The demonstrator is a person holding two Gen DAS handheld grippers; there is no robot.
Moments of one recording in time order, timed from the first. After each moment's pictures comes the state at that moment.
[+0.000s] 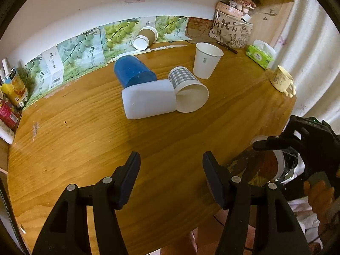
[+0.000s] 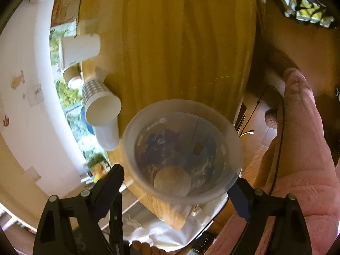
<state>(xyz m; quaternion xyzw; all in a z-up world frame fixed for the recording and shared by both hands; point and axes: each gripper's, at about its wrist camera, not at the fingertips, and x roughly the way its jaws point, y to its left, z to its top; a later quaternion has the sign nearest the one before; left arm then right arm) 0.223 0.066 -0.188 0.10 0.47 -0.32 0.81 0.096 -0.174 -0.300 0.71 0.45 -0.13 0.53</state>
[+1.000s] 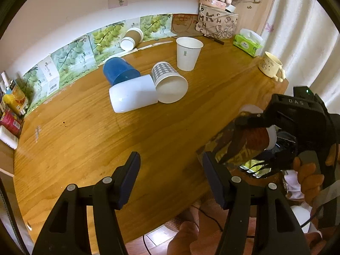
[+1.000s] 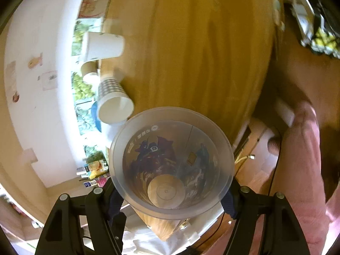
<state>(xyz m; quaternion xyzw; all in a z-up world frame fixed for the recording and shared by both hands) 0.183 0.051 -0.170 0.14 0.47 -0.33 0.81 0.096 -0.176 -0.281 0.65 0.43 -0.10 0.62</state>
